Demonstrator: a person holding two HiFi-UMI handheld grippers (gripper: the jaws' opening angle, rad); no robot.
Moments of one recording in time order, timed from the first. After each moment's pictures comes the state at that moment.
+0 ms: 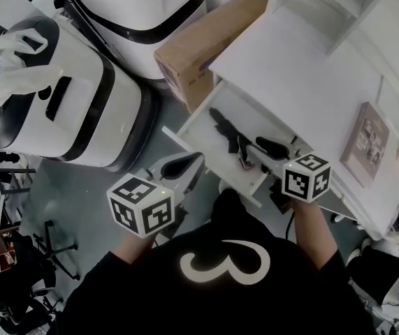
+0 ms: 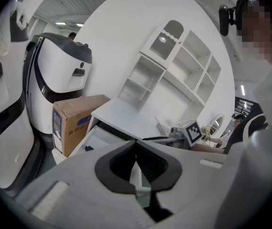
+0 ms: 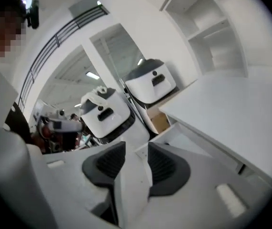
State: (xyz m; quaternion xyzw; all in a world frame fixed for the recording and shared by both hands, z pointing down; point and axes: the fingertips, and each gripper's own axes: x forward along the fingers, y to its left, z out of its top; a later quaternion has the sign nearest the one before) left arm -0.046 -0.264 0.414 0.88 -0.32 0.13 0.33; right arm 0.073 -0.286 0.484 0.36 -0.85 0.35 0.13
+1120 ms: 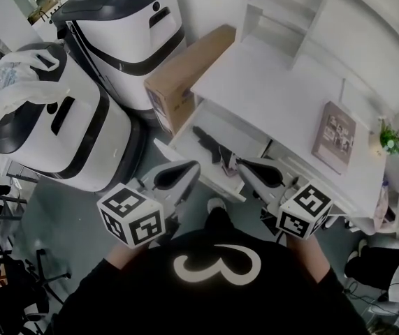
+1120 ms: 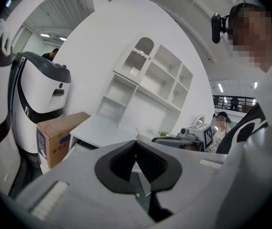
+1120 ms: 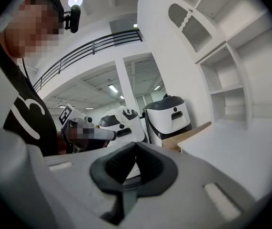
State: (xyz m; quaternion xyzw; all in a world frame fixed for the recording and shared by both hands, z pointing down) left arm -0.030 -0.182 0.308 0.93 -0.27 0.06 0.25; right arm 0.054 -0.168 0.317 0.37 -0.91 0.17 0.05
